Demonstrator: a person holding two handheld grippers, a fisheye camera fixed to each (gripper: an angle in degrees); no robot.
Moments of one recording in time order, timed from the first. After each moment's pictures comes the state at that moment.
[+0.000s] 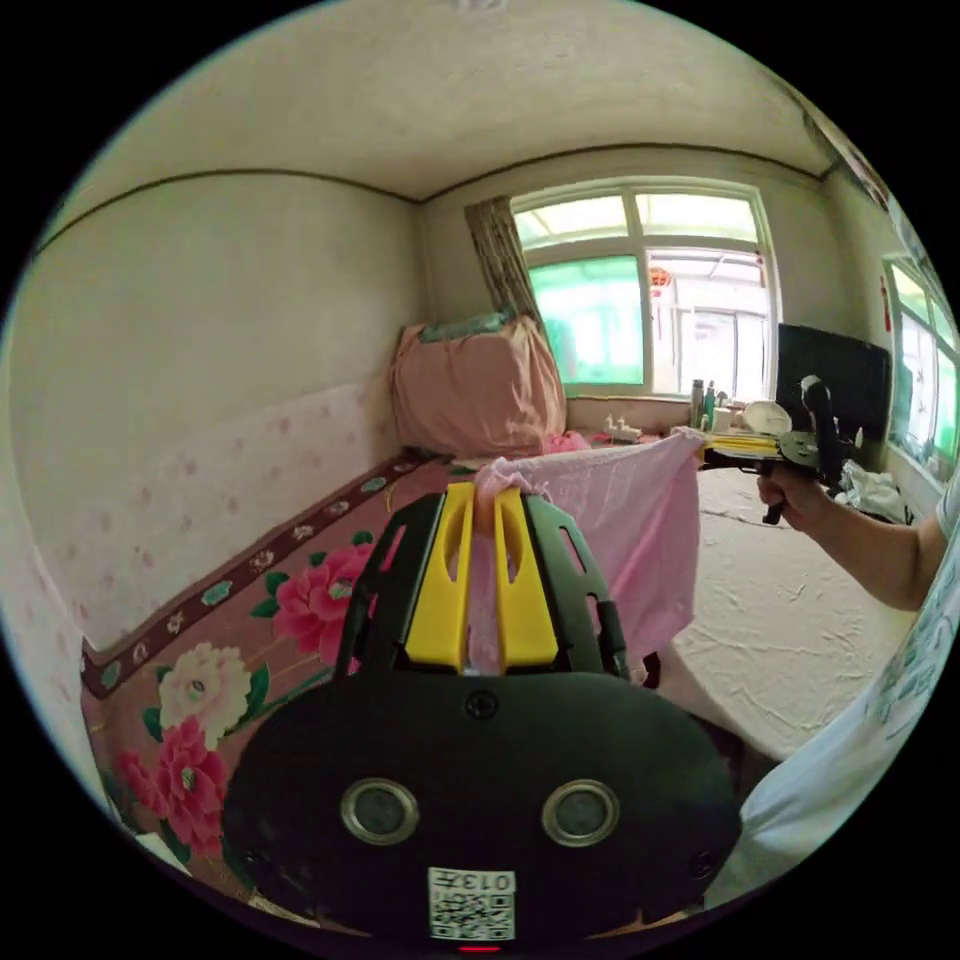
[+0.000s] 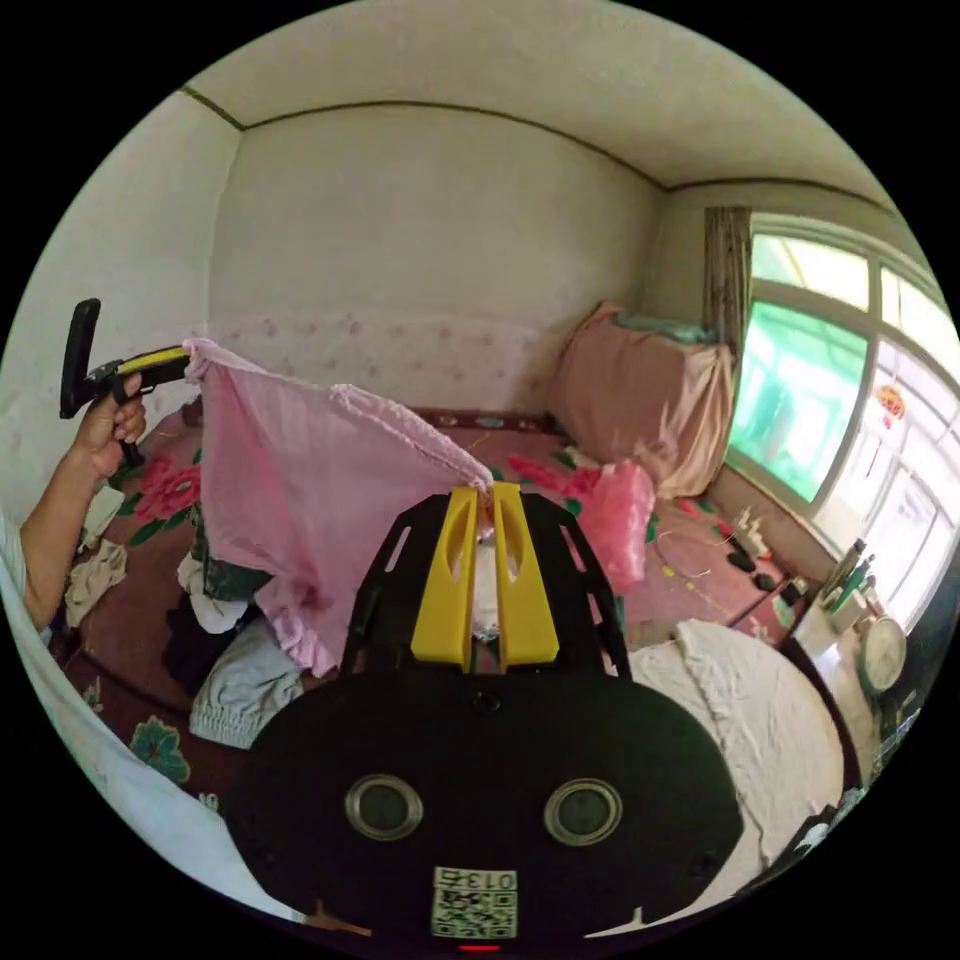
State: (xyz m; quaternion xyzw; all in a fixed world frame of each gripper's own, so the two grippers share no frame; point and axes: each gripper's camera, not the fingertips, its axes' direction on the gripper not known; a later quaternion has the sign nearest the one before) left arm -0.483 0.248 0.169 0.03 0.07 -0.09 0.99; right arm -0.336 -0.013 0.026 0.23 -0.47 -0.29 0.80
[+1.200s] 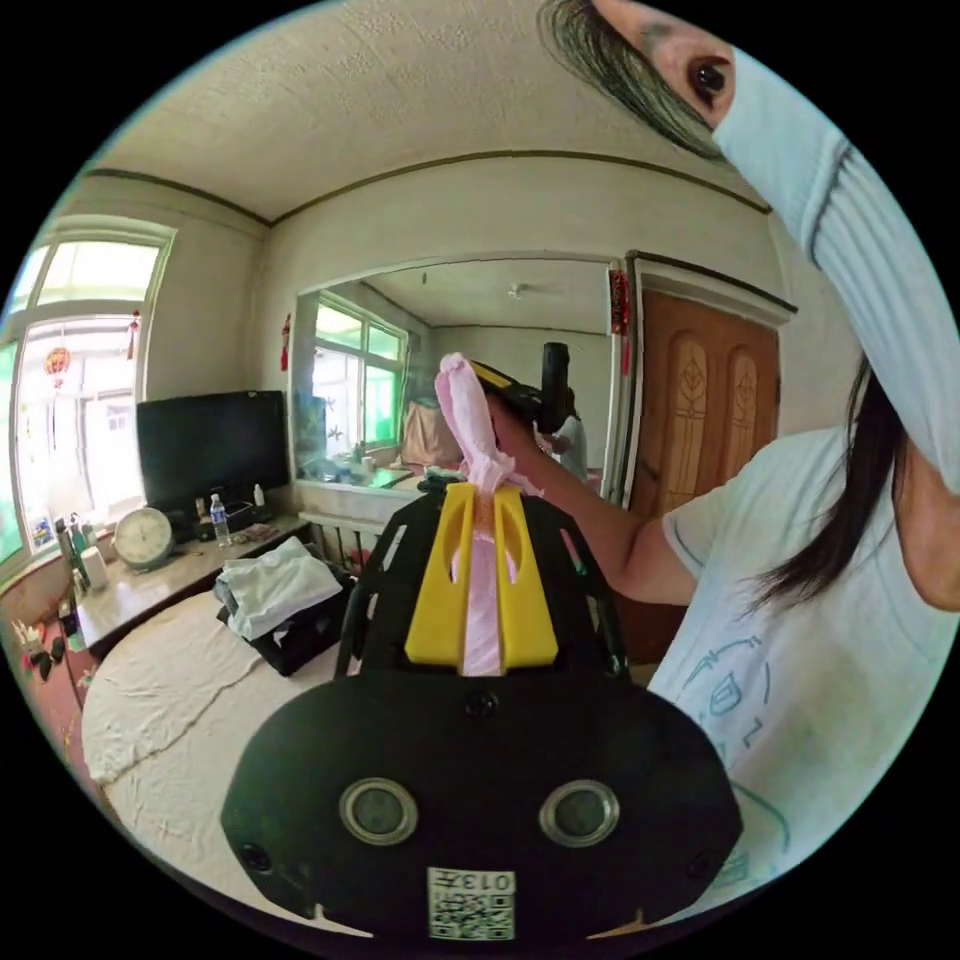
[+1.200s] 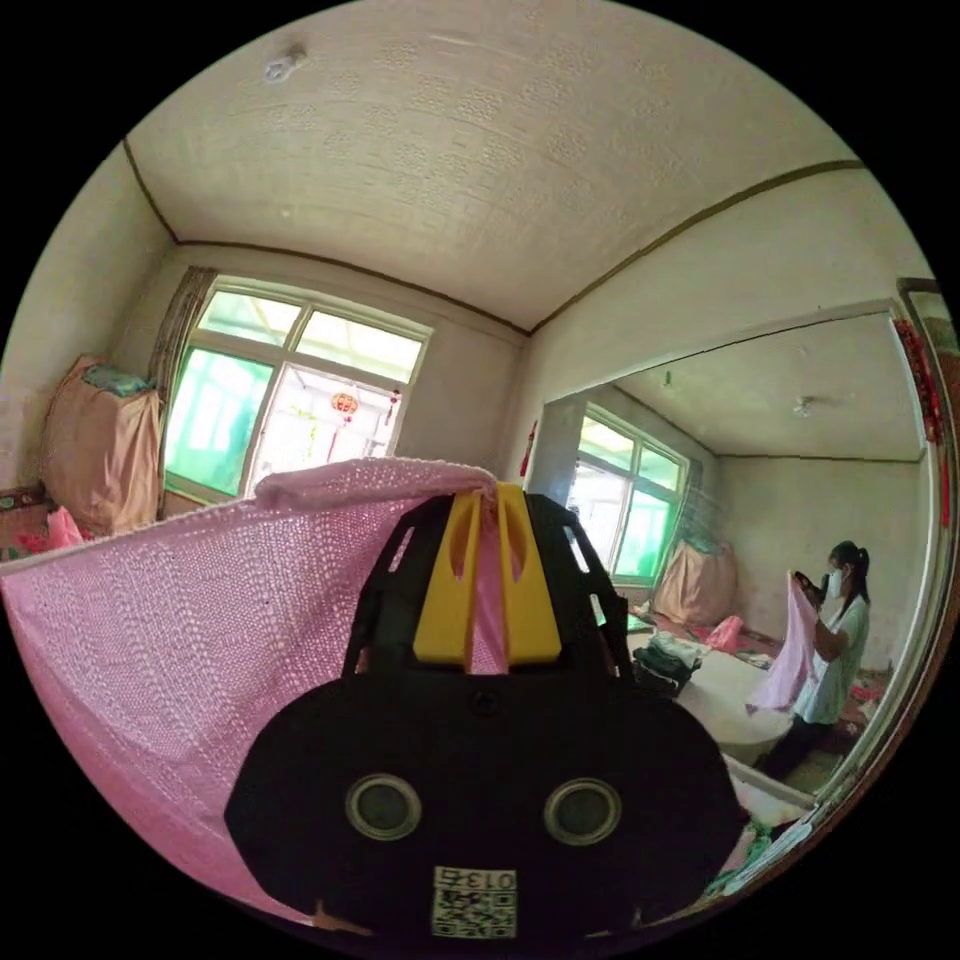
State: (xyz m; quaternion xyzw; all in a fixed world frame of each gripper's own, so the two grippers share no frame) left arm -0.031 0.102 -0.150 0.42 0.71 0.23 0.52; right arm 0.326 0.039 -0.393 0.54 0.23 -0.07 0.81
